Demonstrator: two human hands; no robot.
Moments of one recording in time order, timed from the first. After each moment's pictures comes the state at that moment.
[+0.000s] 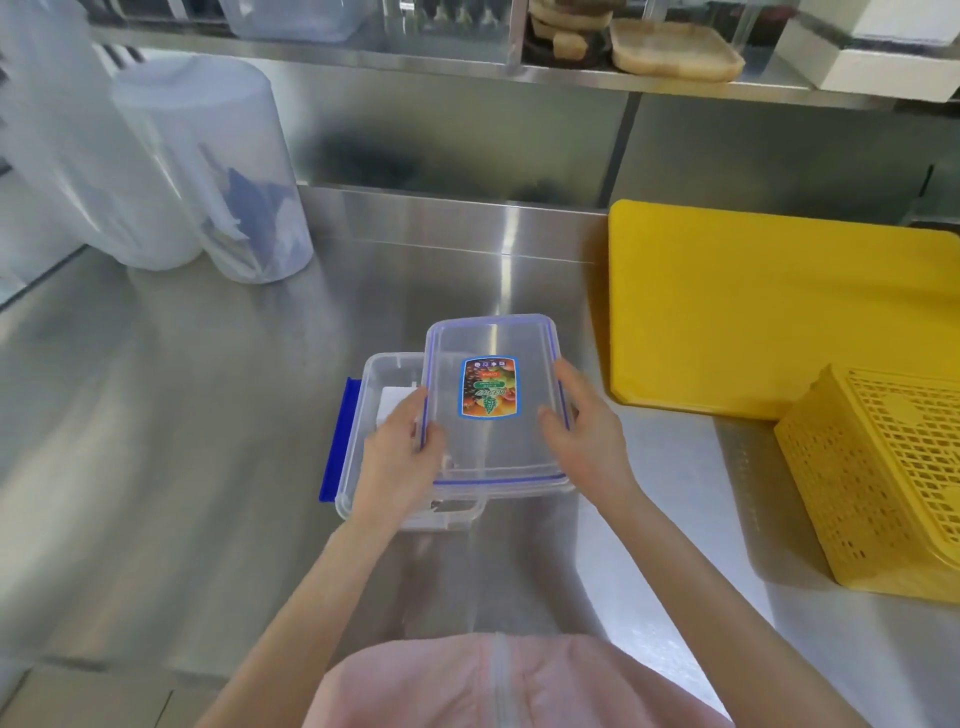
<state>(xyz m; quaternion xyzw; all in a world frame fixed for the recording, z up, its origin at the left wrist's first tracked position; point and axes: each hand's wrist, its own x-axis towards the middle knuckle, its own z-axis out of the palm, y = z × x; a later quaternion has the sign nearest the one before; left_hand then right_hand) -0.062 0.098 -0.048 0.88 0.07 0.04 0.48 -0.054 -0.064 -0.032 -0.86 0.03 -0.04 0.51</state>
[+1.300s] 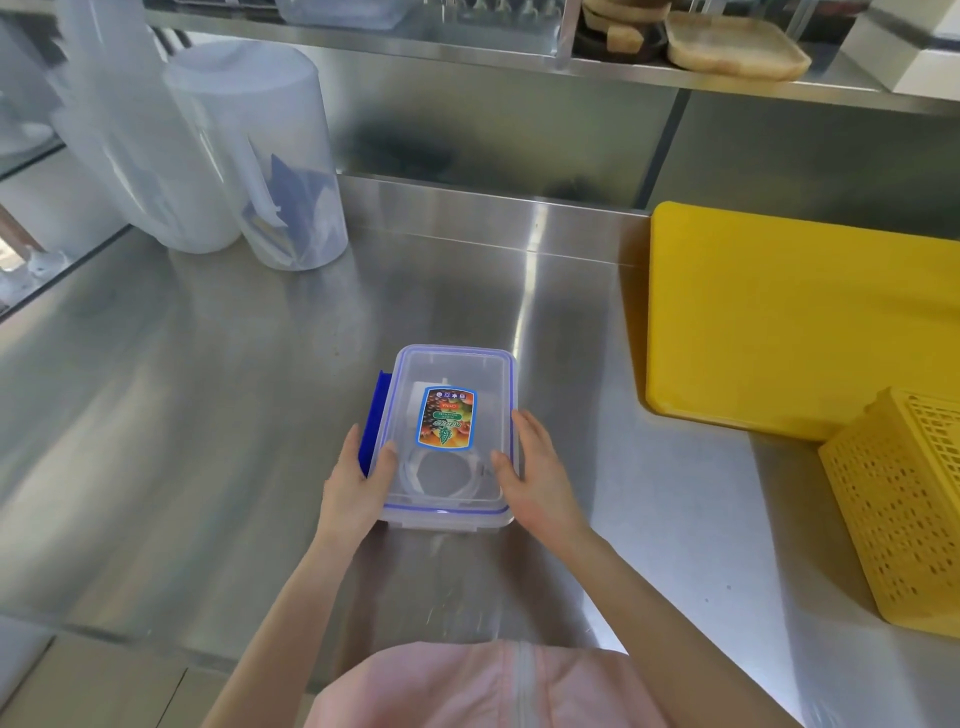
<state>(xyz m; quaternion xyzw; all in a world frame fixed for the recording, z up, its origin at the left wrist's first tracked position) -0.068 0.164 -0.108 0.83 0.21 0.01 0.52 -0.054 -0.014 -0.091 -0.87 -0.03 0.07 0.48</state>
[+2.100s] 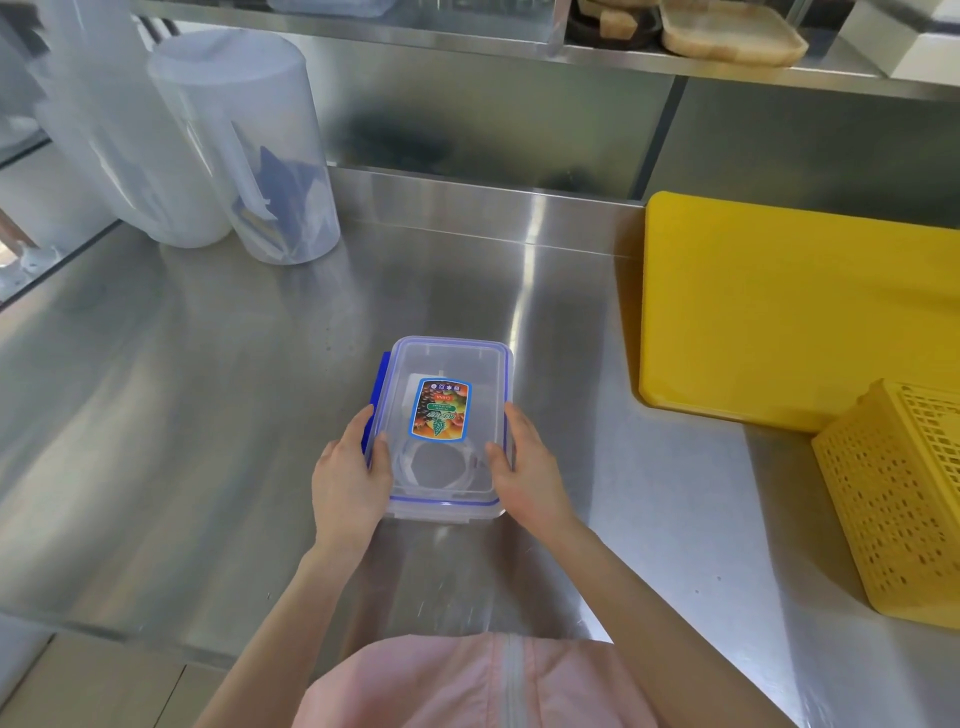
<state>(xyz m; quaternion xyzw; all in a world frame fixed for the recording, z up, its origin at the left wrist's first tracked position) -0.068 0.150 -0.098 0.90 0.19 0.11 0.37 -0.054 -0.013 -0.088 -0.86 -0.01 0.08 0.50</state>
